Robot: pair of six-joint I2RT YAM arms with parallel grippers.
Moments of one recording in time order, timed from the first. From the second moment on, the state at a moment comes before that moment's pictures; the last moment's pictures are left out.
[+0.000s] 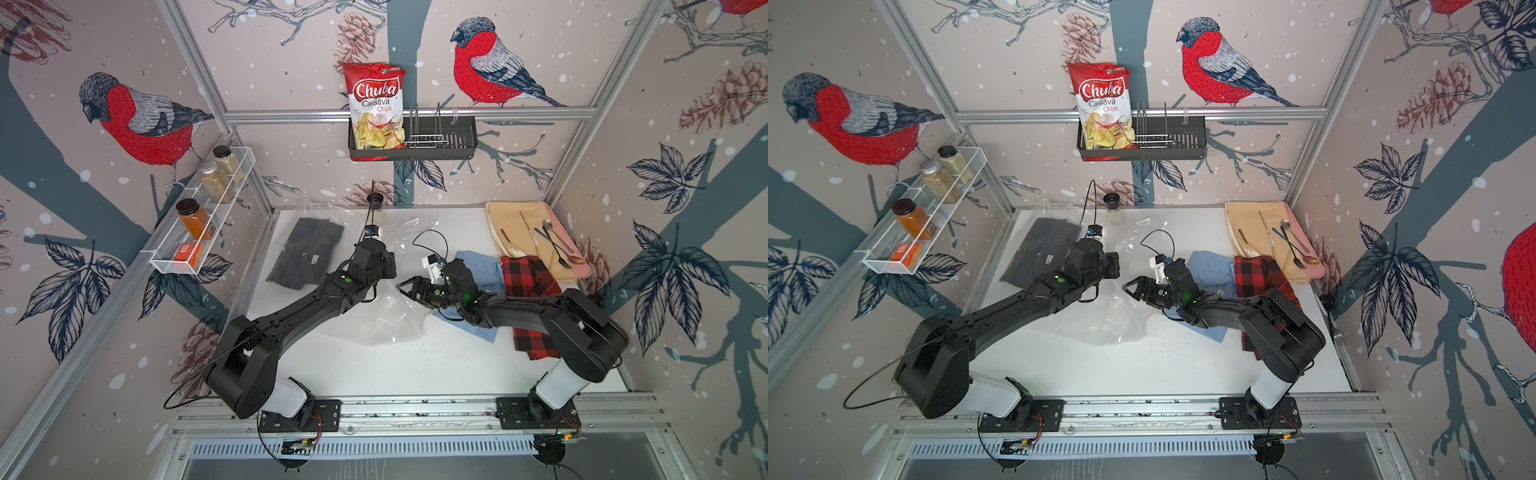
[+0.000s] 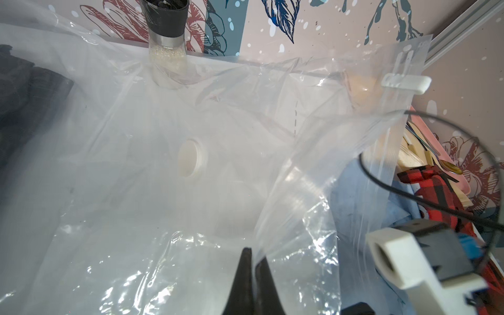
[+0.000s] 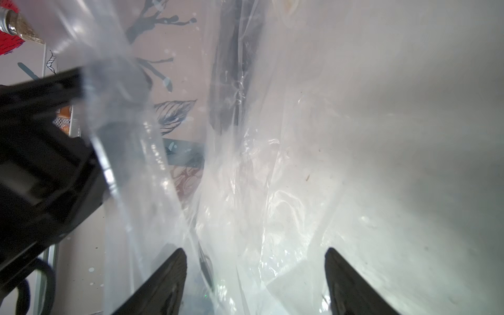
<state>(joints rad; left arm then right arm) -0.61 1.46 0.97 -0.07 -0.14 -0.49 0.73 1.63 0.72 0.47 -0.47 0.94</state>
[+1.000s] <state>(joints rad) -0.47 1.43 0.95 -0.14 -0.25 -0.39 0.27 1.33 0.62 0.04 -0.48 0.65</state>
